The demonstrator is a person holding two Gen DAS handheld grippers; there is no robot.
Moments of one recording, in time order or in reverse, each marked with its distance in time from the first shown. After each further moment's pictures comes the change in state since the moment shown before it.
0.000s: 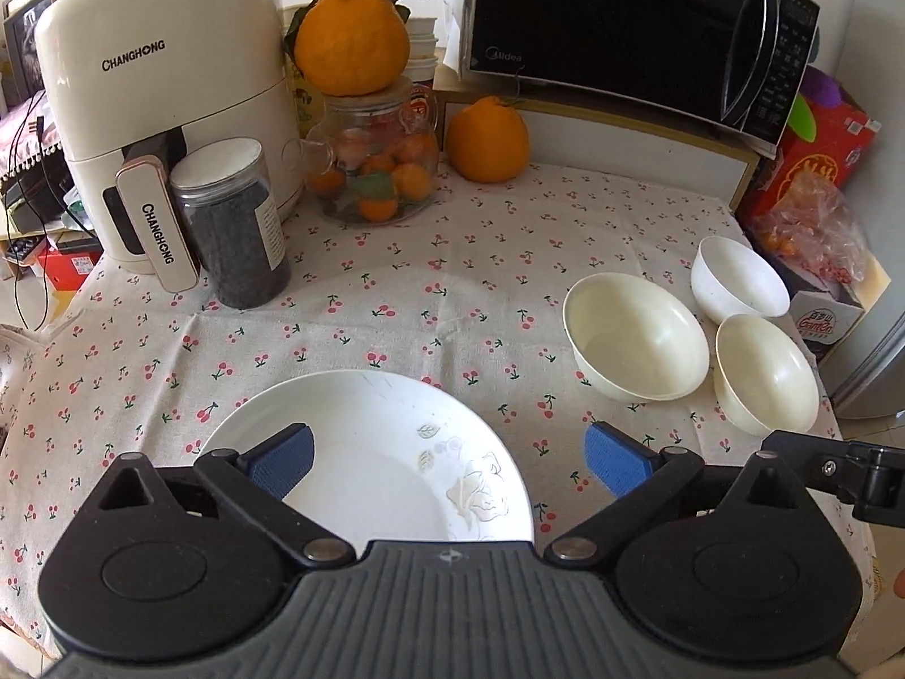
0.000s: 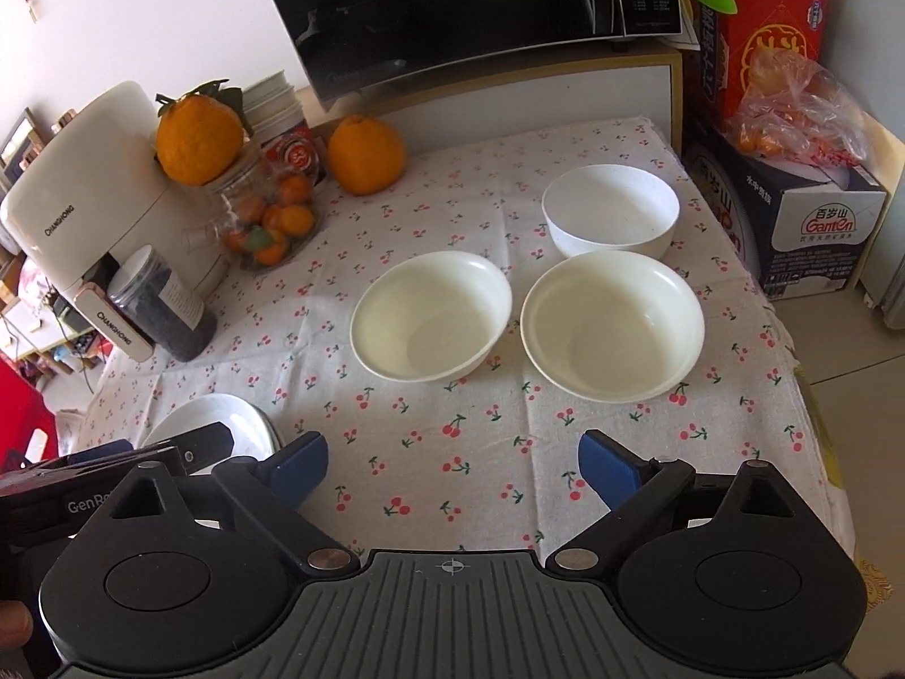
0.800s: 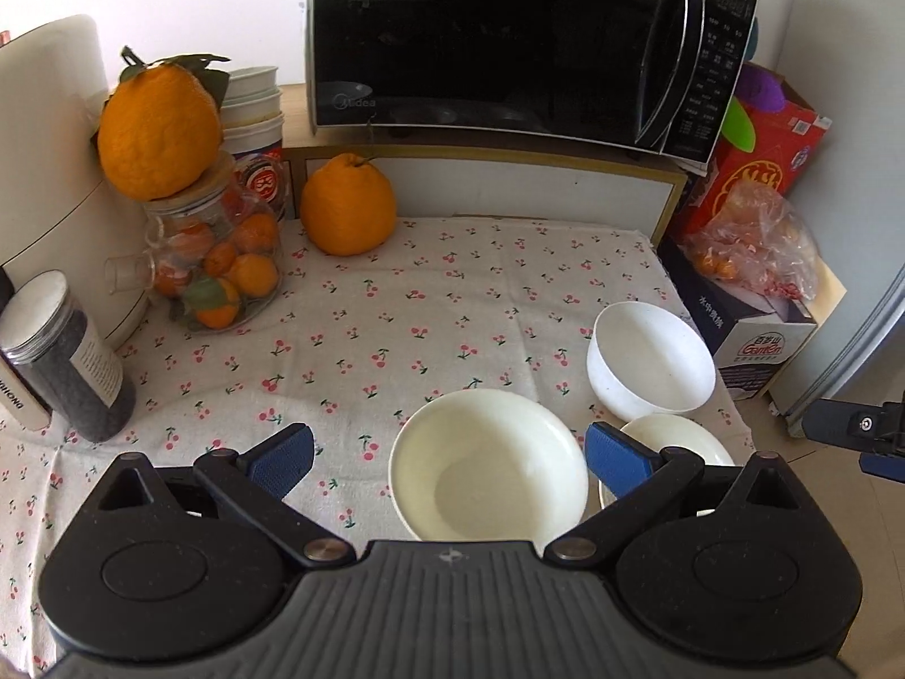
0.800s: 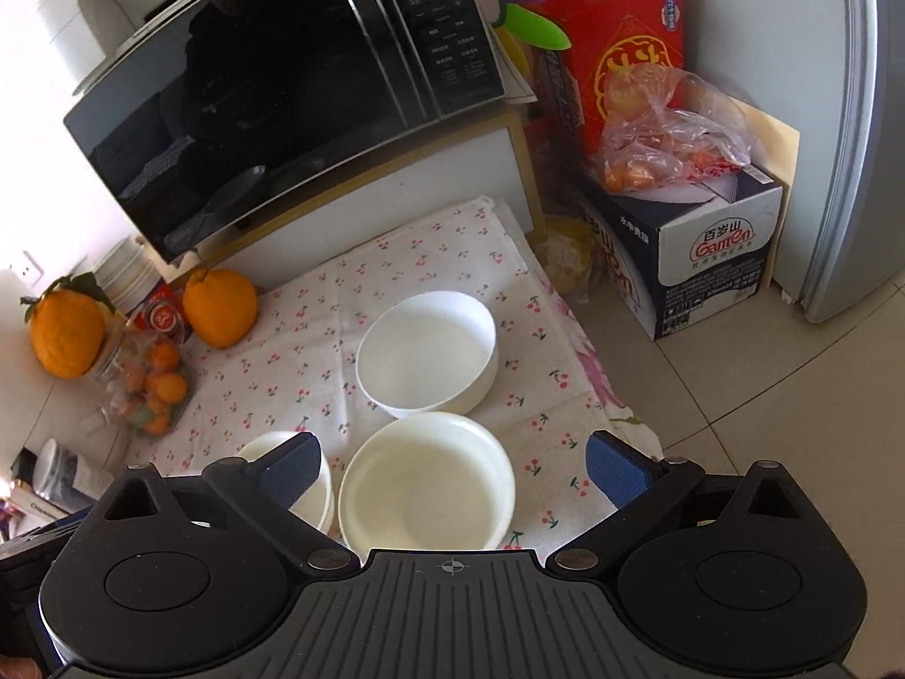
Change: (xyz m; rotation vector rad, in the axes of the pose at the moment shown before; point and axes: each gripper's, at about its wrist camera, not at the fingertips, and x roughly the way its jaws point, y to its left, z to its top) left arm 0.047 -0.081 0.070 0.082 -0.024 -0.122; right arm 0.000 -0.107 0.079 0.234 -0.090 -0.114
